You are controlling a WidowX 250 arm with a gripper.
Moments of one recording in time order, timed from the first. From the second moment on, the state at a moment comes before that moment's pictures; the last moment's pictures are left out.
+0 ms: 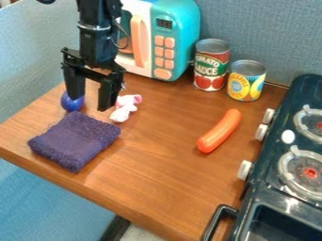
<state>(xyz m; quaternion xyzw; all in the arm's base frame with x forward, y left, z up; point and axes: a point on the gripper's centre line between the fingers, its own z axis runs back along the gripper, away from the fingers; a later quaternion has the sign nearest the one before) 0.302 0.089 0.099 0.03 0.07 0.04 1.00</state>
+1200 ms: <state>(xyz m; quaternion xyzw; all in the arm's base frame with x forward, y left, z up) 0.286 0.109 0.031 0.15 0.23 0.06 0.96</state>
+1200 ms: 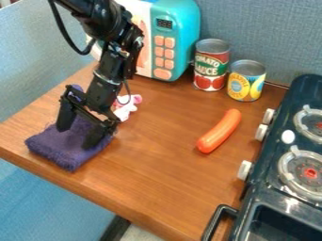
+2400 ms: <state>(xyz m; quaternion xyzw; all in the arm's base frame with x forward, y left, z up) 0.263 -0.070 0.021 -0.12 0.10 -0.09 0.98</state>
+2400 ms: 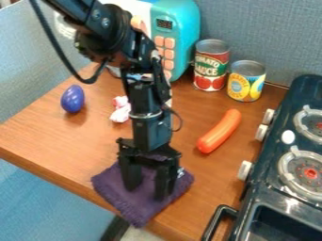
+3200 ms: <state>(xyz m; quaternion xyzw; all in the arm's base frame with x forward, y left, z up) 0.287 -0.064 0.047 -0.09 0.10 -0.02 0.99</state>
